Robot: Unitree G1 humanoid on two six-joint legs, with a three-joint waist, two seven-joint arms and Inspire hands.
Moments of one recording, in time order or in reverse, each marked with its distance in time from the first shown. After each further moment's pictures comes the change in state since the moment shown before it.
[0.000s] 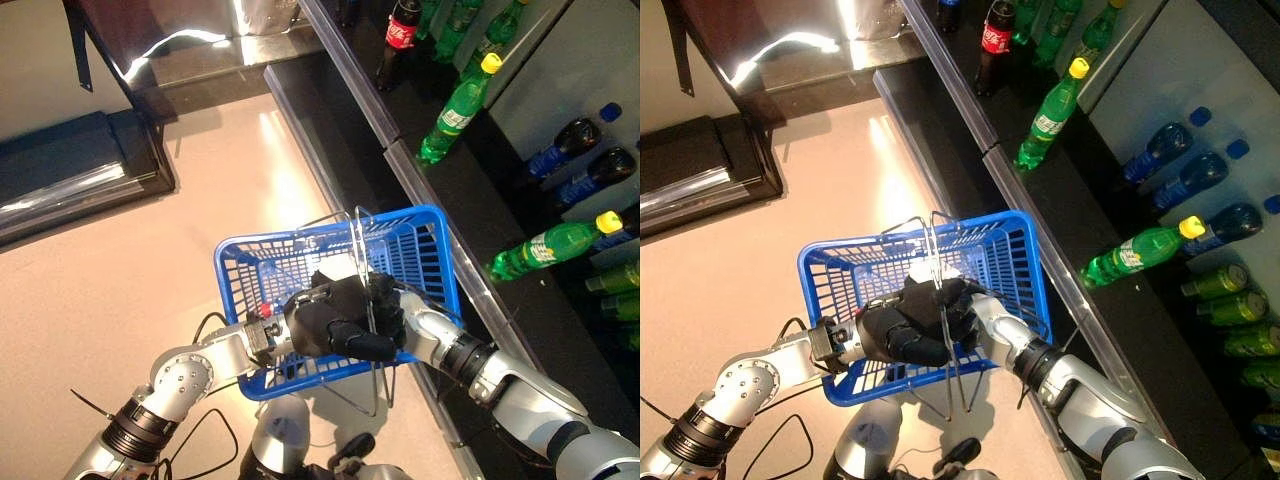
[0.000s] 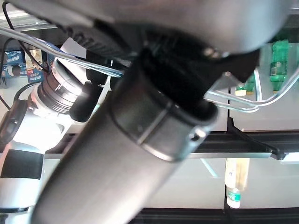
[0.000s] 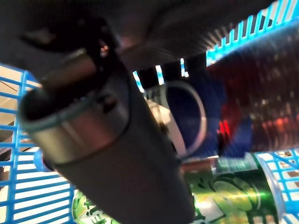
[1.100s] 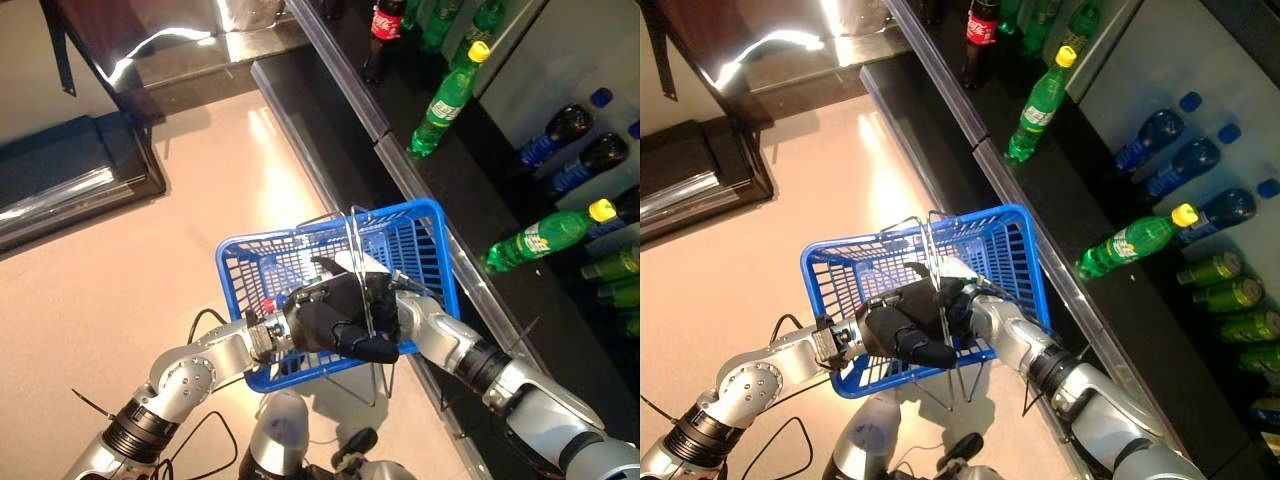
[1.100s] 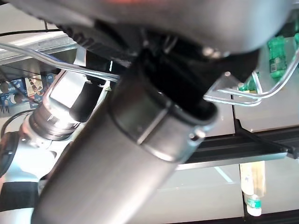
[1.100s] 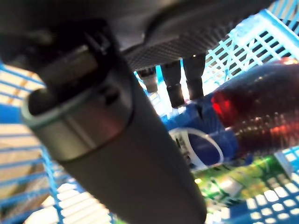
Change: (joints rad) left arm 0.008 0.003 -0.010 0.000 0.114 -0.102 0.013; right arm 0.104 -0.087 -0.125 -0.145 0.252 0.011 -0.072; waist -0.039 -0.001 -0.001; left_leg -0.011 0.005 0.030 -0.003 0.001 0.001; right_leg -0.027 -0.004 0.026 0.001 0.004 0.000
